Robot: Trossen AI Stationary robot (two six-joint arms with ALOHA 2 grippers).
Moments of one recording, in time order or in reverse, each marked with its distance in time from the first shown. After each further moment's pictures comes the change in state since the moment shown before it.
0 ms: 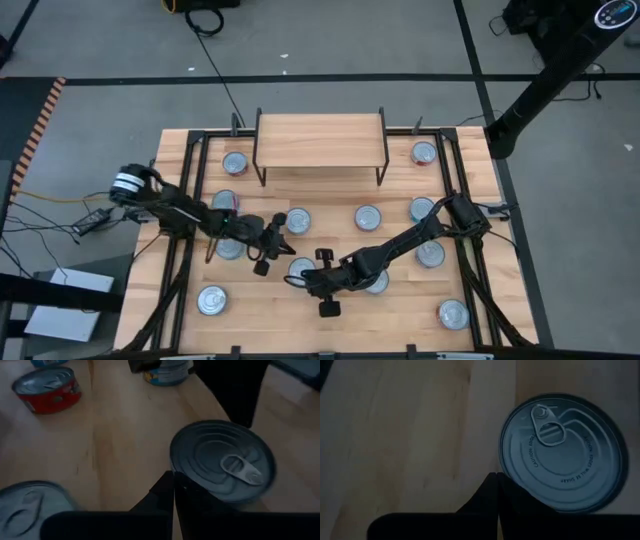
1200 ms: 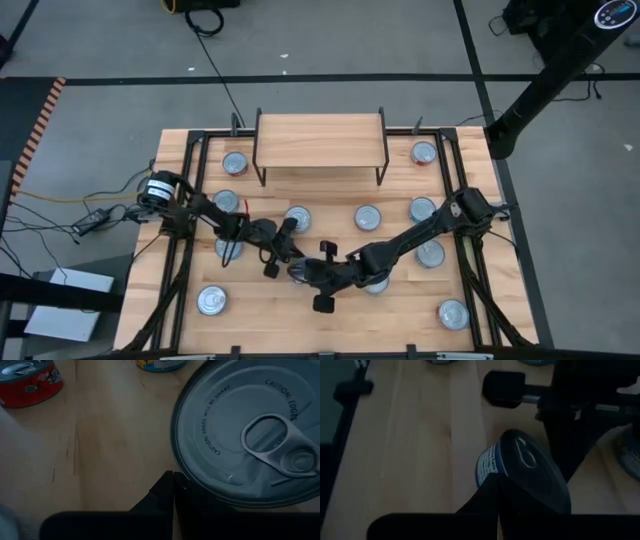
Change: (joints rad) left arm 0.000 0.227 0.069 0.141 0.061 0.018; right arm -0.012 -0.094 -0.014 0.019 0.145 0.158
